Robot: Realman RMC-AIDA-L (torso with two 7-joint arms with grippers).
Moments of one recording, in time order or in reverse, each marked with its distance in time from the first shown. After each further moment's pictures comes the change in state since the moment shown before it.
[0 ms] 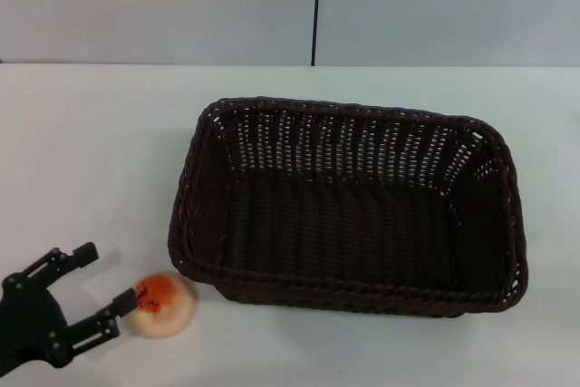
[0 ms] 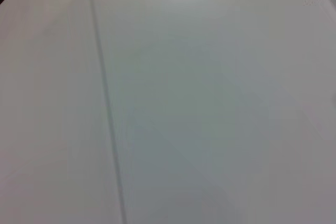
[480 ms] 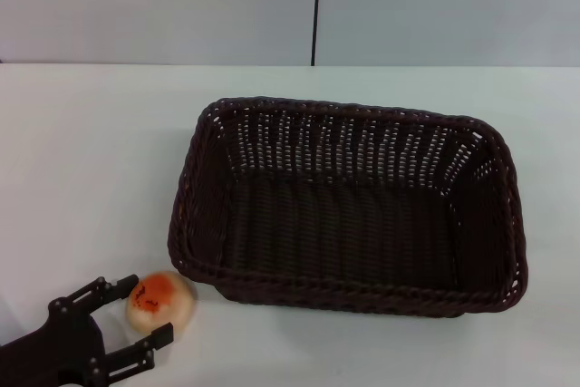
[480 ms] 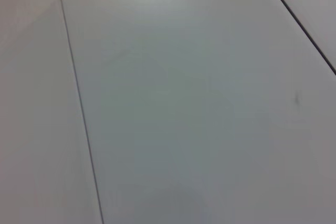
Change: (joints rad) left arm -0.016 -0.005 0.150 -0.041 -0.001 -0.102 -0.012; right arm 0.002 -0.001 0.039 0.108 0.007 -0.042 -0.034
